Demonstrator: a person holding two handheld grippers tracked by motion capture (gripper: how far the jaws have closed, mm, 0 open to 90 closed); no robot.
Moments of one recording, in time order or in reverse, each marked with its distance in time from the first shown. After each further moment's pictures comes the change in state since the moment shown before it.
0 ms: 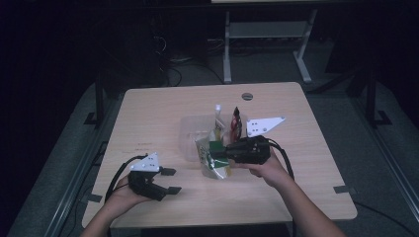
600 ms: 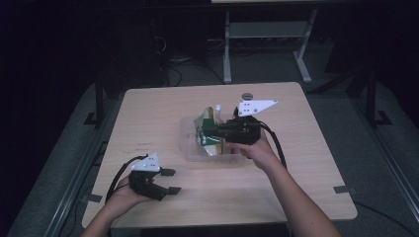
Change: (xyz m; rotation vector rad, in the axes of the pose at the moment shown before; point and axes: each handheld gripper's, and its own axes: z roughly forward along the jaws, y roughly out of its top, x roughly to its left) left arm 0.005 -0.003 0.007 0.012 -0.005 -0.004; right arm -0.031 0.028 0.015 -0.043 -0.103 -0.003
